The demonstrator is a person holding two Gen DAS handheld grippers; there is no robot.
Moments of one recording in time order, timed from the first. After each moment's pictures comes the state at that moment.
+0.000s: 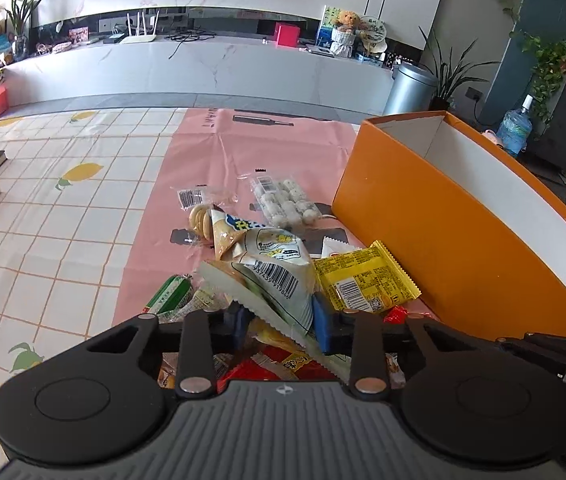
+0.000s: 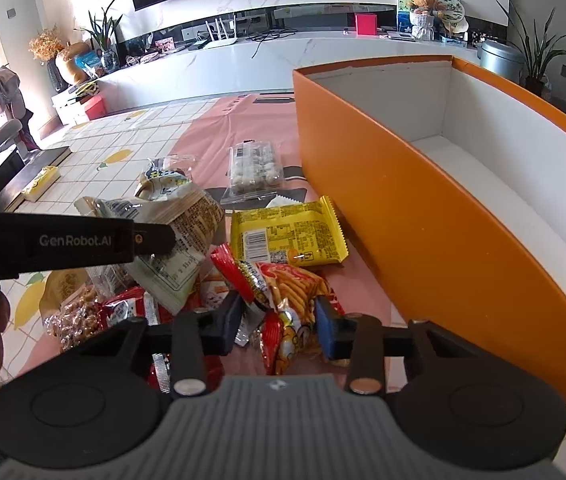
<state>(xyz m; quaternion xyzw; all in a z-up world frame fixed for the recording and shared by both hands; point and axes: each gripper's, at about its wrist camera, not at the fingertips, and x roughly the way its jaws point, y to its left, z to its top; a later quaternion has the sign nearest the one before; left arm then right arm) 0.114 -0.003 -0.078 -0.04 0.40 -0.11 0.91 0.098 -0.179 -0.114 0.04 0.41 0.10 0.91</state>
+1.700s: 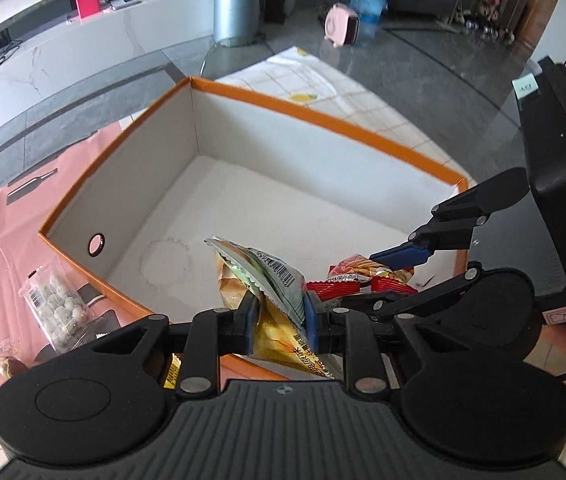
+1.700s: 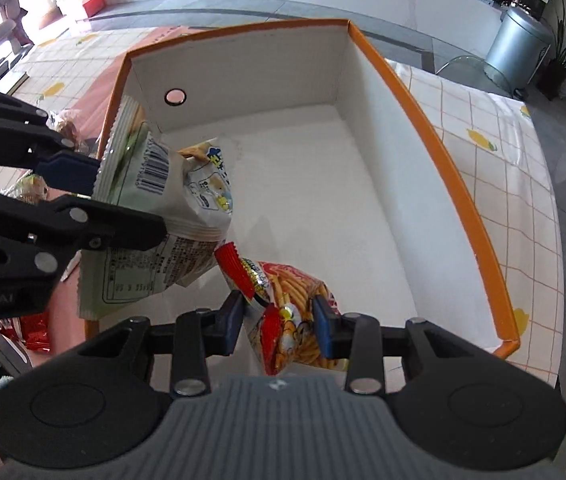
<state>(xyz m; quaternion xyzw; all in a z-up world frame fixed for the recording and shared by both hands) 0.204 -0.197 -0.052 0.13 0.49 -0.31 0.80 0.195 -0.345 -0.084 -0.07 0.56 0.13 0.81</state>
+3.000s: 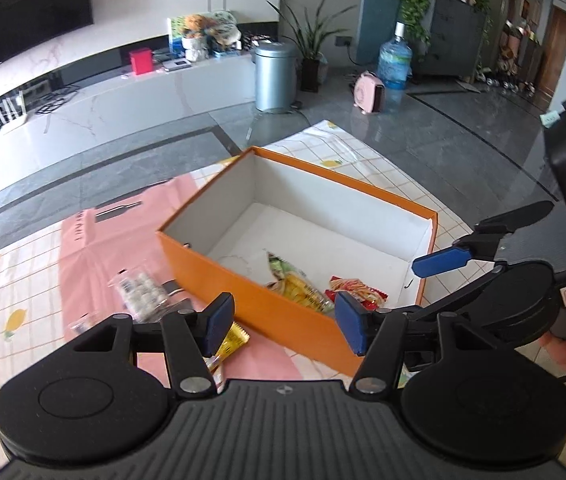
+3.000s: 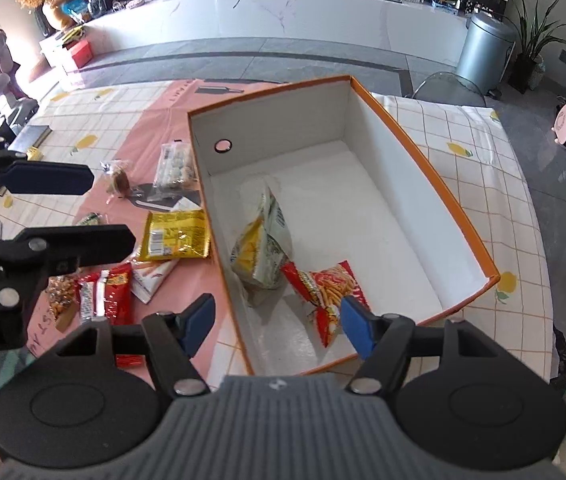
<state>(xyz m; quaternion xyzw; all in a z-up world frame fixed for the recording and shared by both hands) 0.113 -0.117 0.042 0.10 0.40 -0.26 0.87 0.110 -0.298 0.014 0.00 0.50 0.10 0.86</state>
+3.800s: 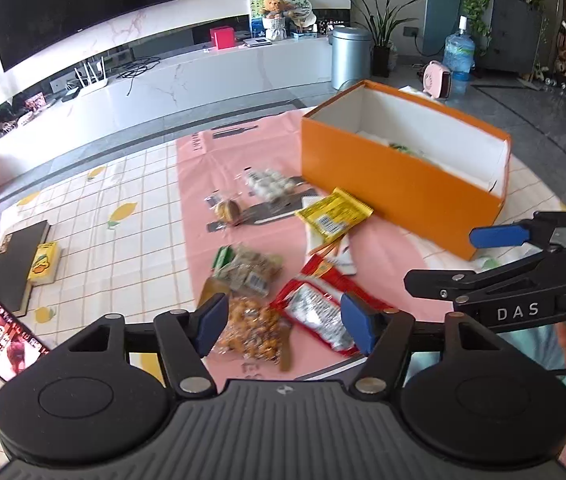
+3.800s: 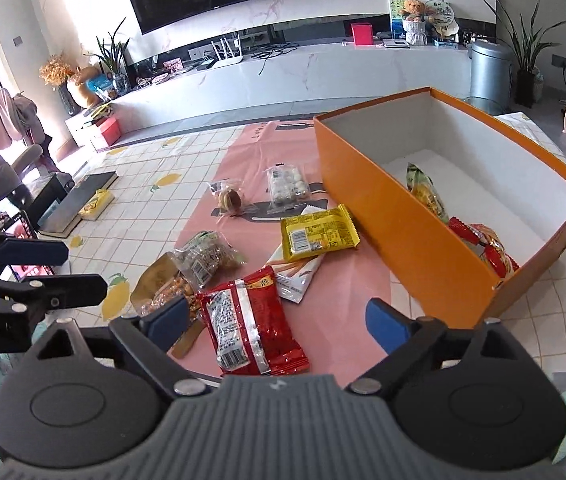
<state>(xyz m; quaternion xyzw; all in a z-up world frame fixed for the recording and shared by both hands) 0.029 0.031 -0.010 0.12 0.40 -0.17 0.89 0.011 -0.163 -0.032 0.06 0.41 0.10 0.91</state>
